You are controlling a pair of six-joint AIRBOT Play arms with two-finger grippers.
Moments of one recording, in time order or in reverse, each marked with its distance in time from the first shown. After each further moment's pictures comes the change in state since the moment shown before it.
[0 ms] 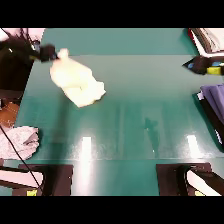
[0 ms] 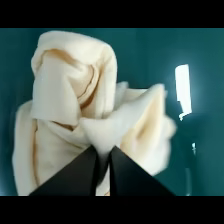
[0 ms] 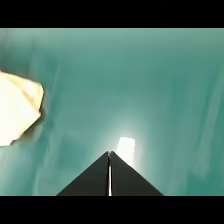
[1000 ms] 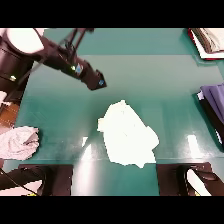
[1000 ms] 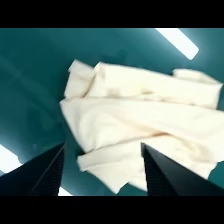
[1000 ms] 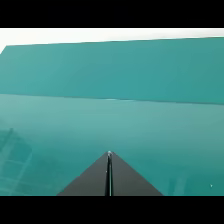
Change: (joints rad) left arm -0.506 0.214 -0.221 0.153 -0.081 0.063; right arm -0.089 0.210 0.156 -0.001 0.009 0.000
